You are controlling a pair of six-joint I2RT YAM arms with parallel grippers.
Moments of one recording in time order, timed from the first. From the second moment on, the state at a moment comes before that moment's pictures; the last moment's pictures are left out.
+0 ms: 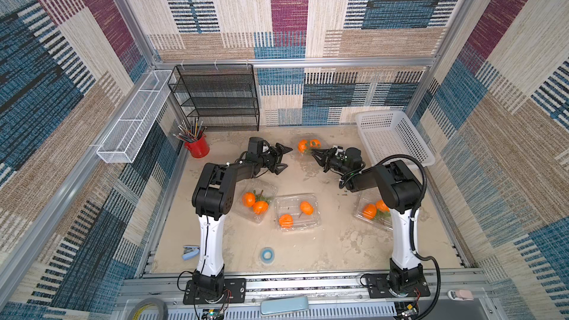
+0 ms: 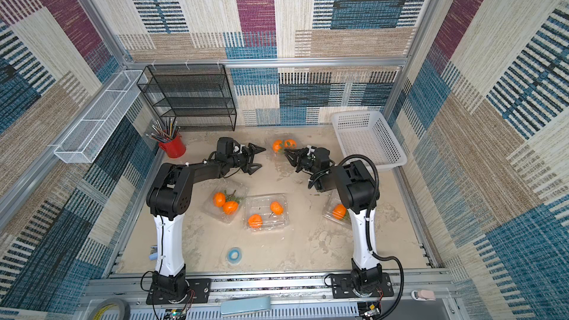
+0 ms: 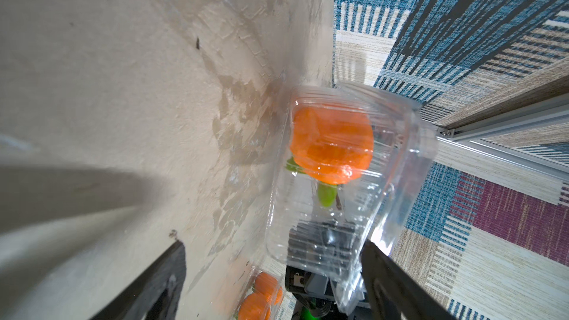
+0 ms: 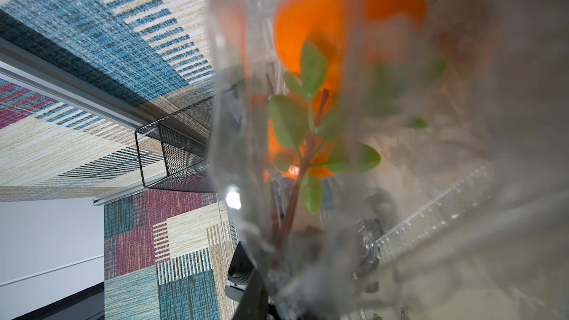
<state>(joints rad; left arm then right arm) -0.28 2.18 1.36 0.28 0.71 -1.36 0.27 2.19 1.08 1.05 -0.64 1.82</state>
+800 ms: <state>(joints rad) -0.29 2.19 1.37 0.31 0.71 -1.39 0.29 2.17 1.06 1.04 -0.63 1.82</state>
